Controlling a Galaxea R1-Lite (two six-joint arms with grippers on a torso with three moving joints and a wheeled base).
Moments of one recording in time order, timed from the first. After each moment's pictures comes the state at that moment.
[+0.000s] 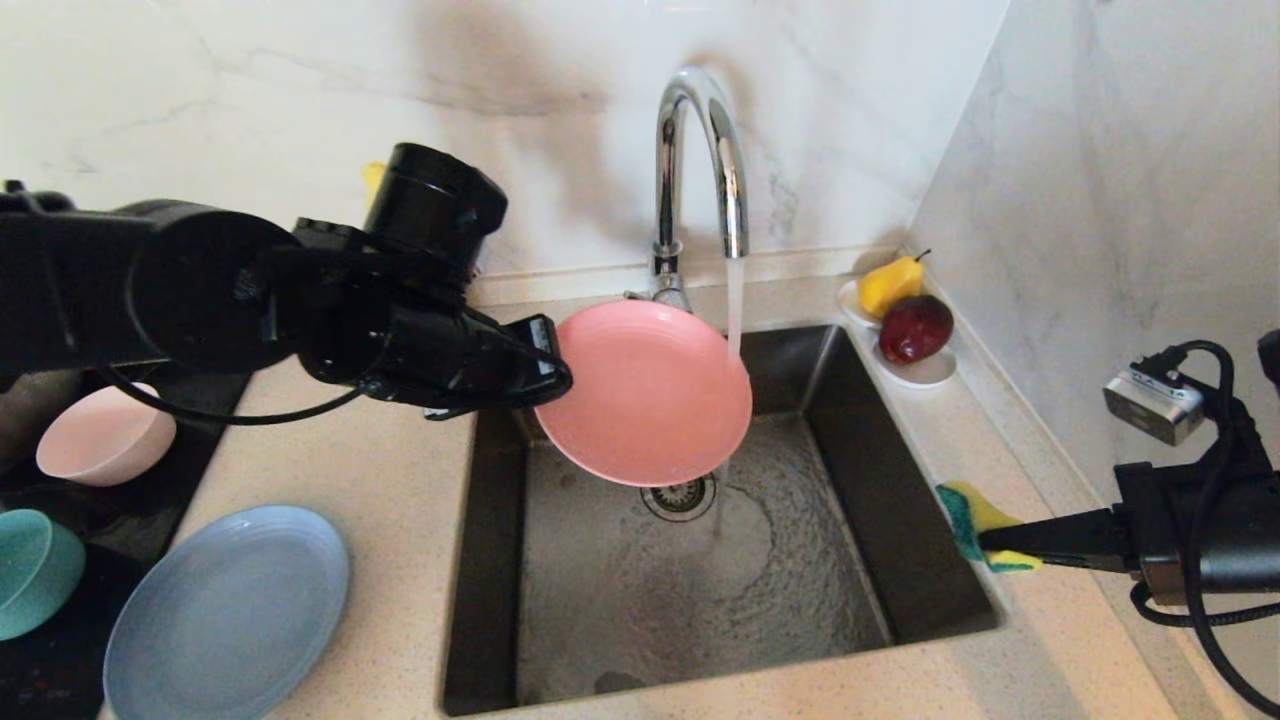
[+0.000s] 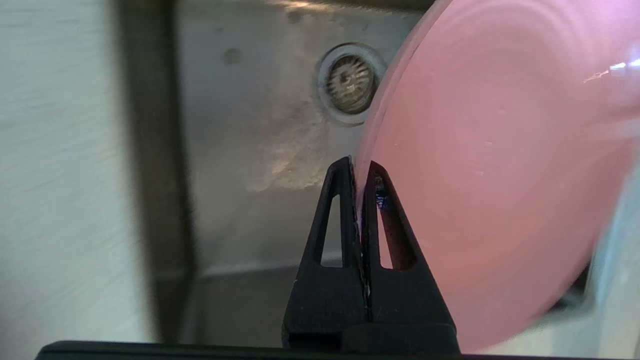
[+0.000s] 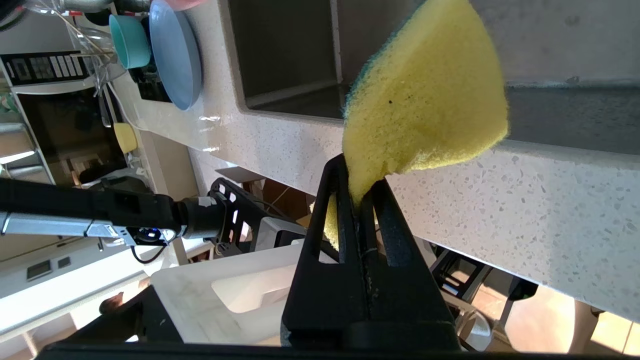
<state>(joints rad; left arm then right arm) -0.52 1.82 -1.52 0.33 0.17 -0.56 0.08 1.37 -0.88 0.24 0.73 0.40</state>
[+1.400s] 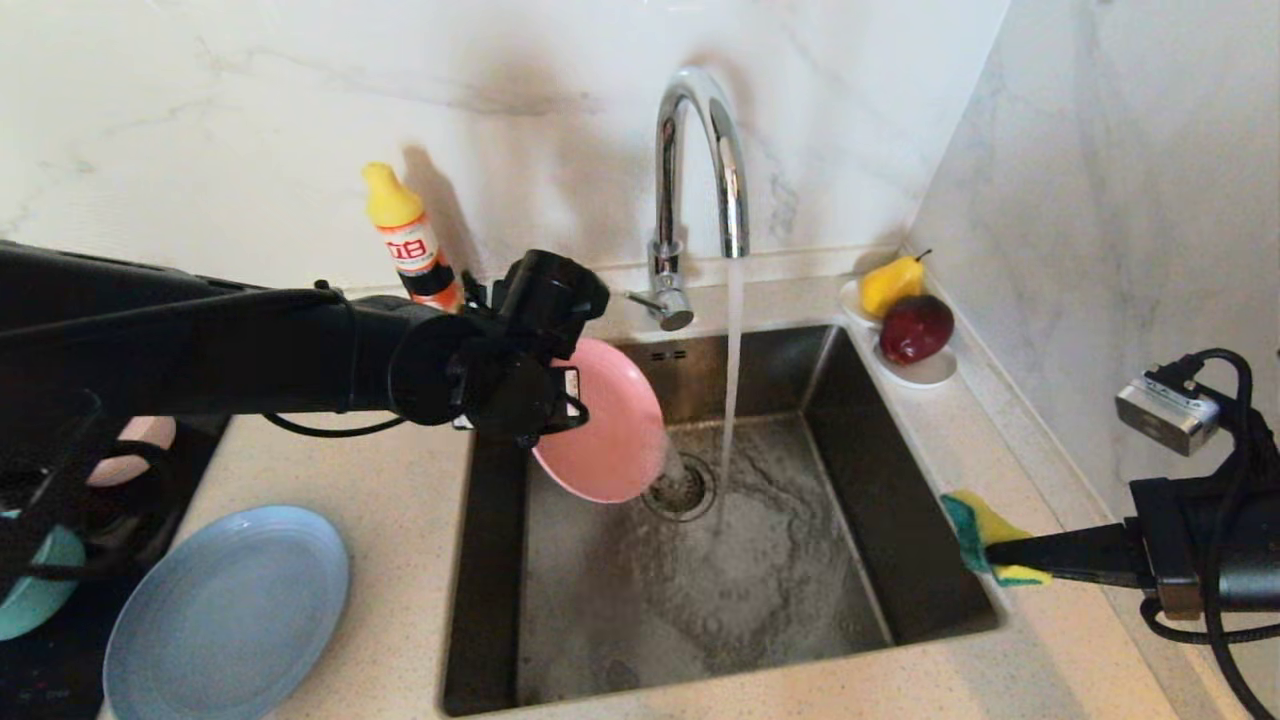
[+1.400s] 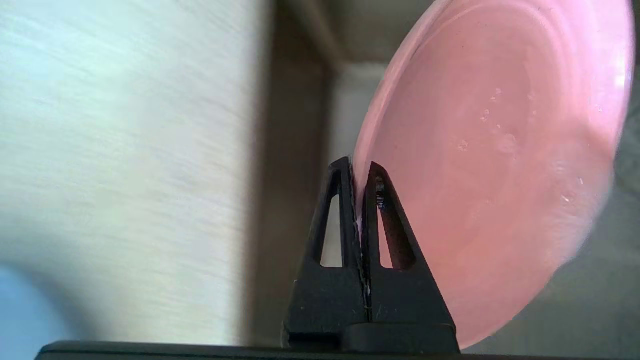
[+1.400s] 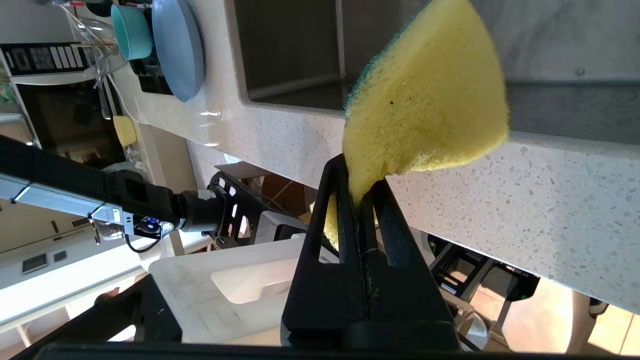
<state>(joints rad) -0.55 2.04 -1.56 0.24 0.68 -0.41 0.09 1.33 -0.85 0.22 0.73 0.40</state>
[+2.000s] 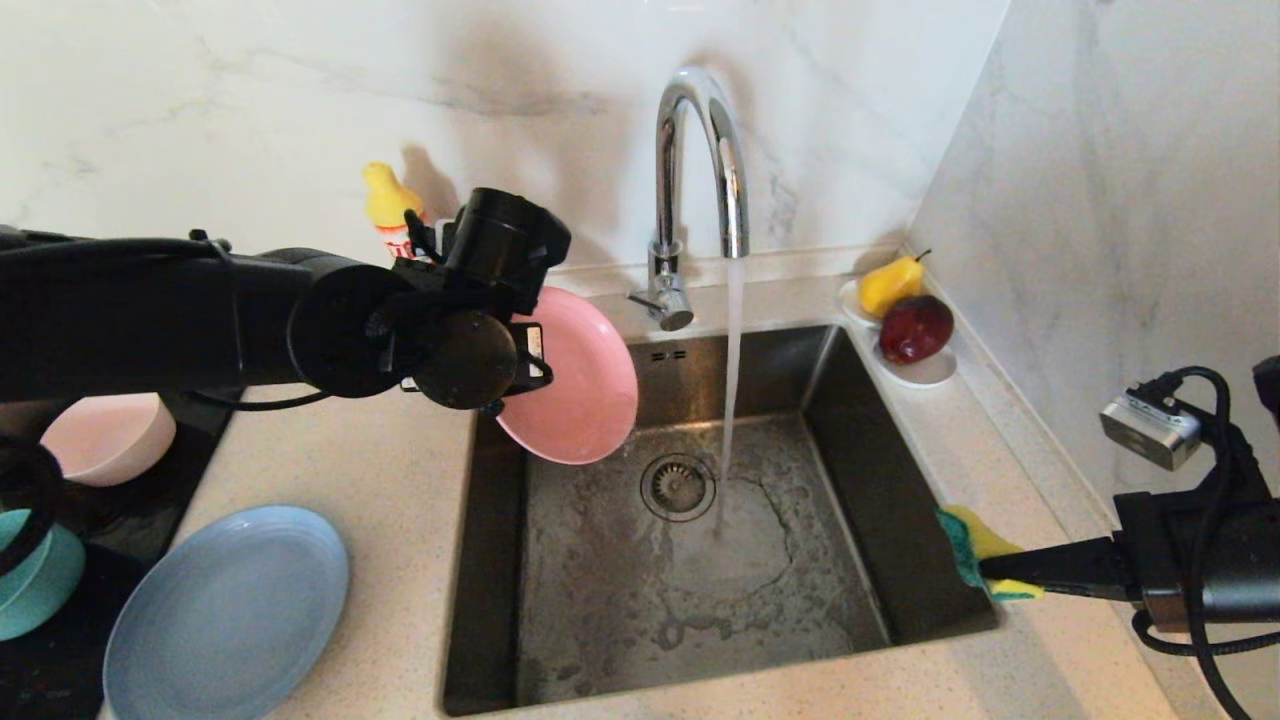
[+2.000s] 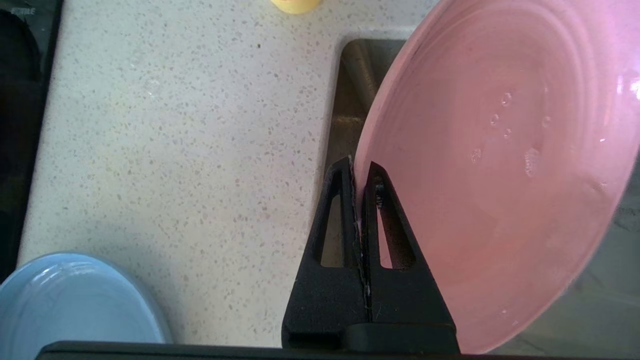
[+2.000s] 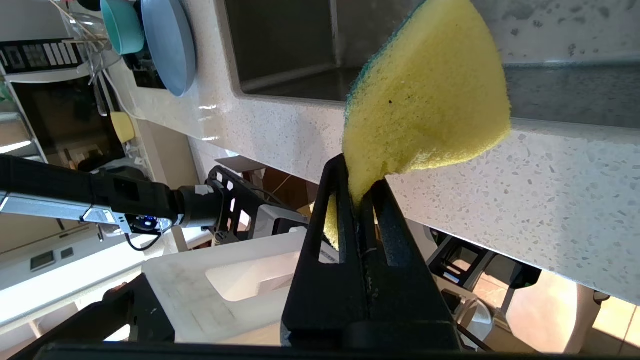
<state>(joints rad) -0.54 1.93 -1.55 0.23 0.78 -0.35 0.10 1.36 -0.83 0.22 0.73 0.40</state>
